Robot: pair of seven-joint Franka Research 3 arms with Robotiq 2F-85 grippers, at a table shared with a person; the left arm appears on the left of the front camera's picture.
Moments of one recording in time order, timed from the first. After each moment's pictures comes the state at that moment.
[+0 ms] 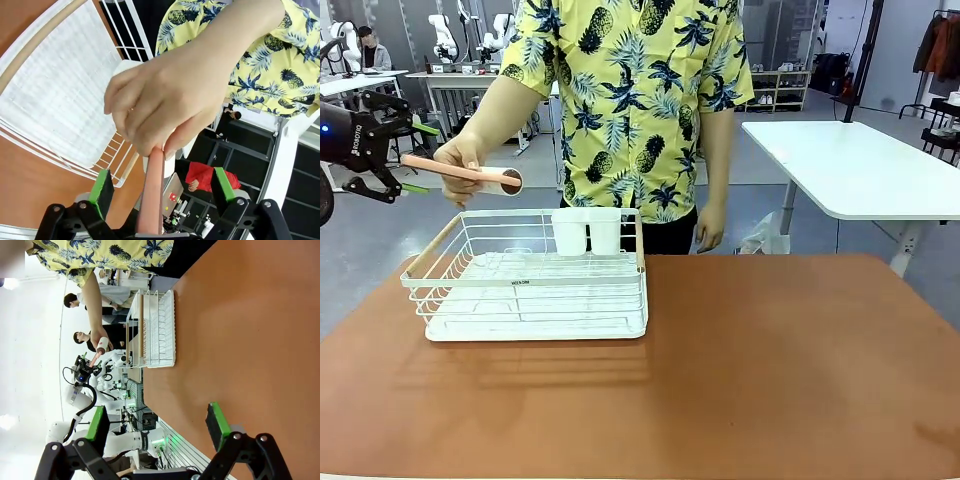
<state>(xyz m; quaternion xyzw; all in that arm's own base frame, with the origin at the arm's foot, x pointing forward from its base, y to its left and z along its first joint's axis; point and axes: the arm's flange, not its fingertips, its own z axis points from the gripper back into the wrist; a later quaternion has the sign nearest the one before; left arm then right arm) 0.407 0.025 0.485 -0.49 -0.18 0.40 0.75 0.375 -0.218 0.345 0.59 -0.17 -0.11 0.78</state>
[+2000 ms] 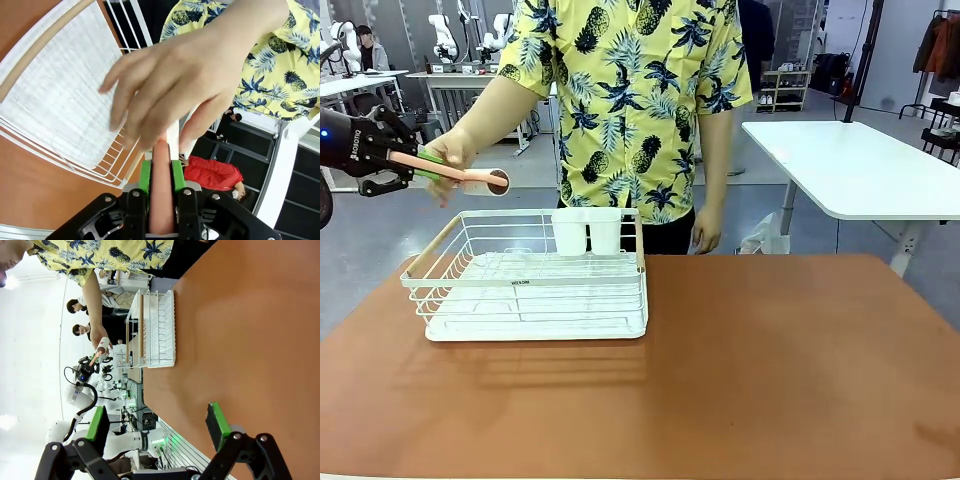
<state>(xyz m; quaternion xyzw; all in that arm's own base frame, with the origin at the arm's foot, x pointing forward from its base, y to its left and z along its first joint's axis) 0.408 0.030 0.478 -0.49 -0.17 0.41 0.75 0.375 -0.218 0.345 0.59 -0.17 -0.11 0.78</state>
